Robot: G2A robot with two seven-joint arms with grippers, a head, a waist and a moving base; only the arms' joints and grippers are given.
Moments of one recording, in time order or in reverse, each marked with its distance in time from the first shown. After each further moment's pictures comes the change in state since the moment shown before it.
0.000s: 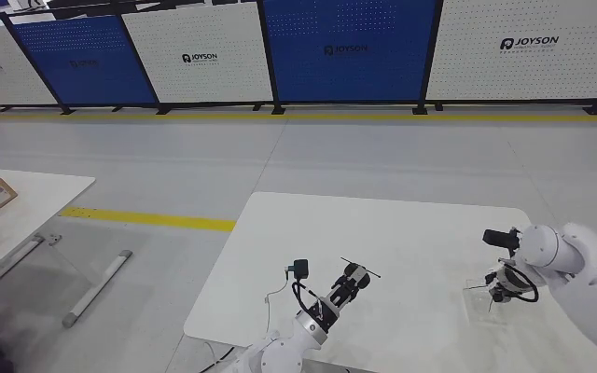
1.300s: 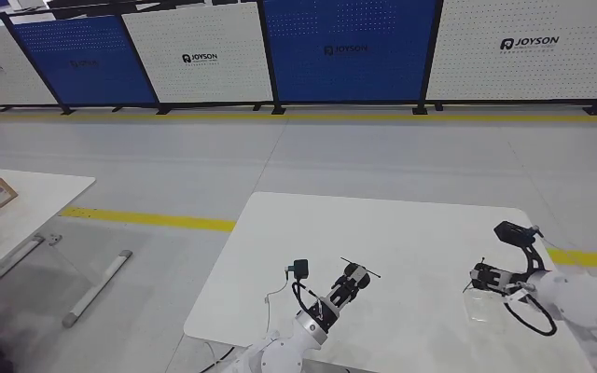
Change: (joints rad) left arm 0.000 0.000 0.000 0.000 0.000 0.000 0.000; right arm -0.520 0.141 0.491 -0.571 0.170 -0.004 -0.385
